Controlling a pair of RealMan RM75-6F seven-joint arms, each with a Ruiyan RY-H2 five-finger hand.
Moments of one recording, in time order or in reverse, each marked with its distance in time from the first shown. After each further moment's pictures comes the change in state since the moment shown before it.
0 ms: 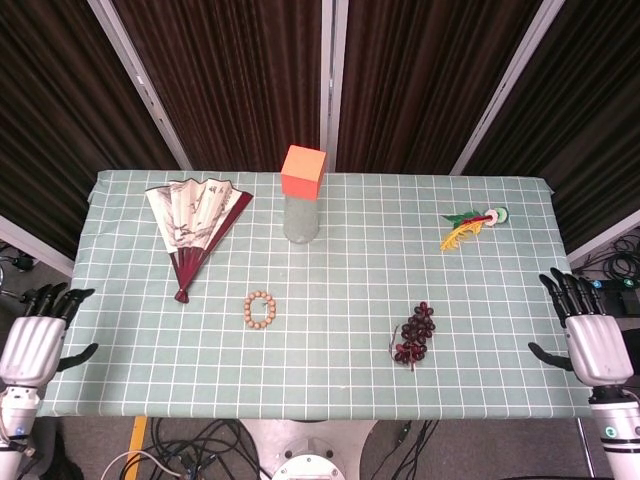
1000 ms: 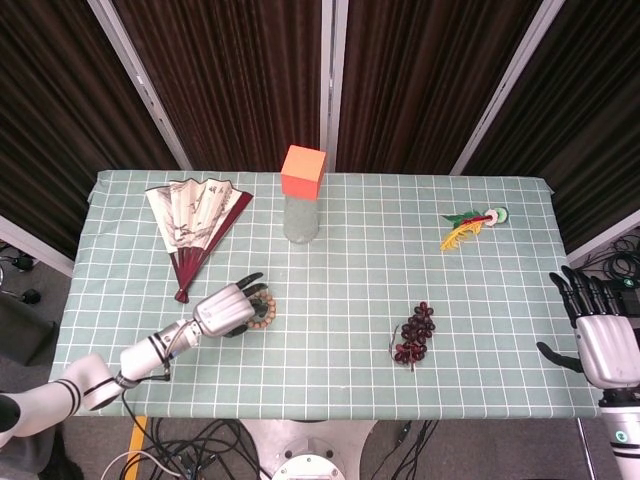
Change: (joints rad) left arm -0.607 -0.459 0.063 0.563 0.354 -0.423 -0.213; right arm -0.012 0.042 -0.002 -0.046 0.007 0.012 -0.010
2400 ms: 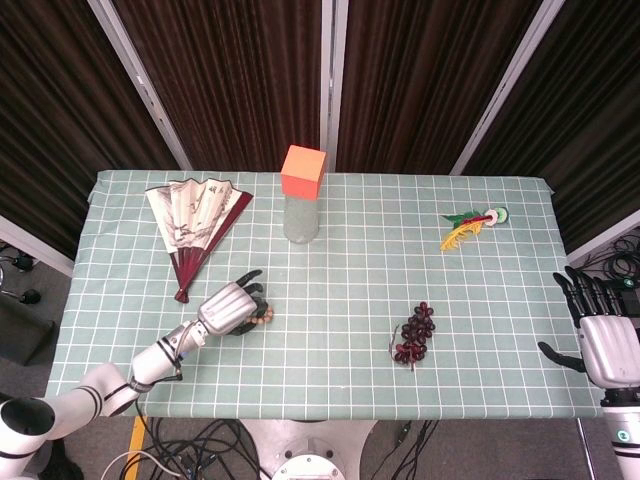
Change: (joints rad) left arm 0.011 -0.128 0.047 0.132 -0.162 0.107 -0.167; right arm -0.006 -0.008 0.002 0.022 0.002 0.009 0.041
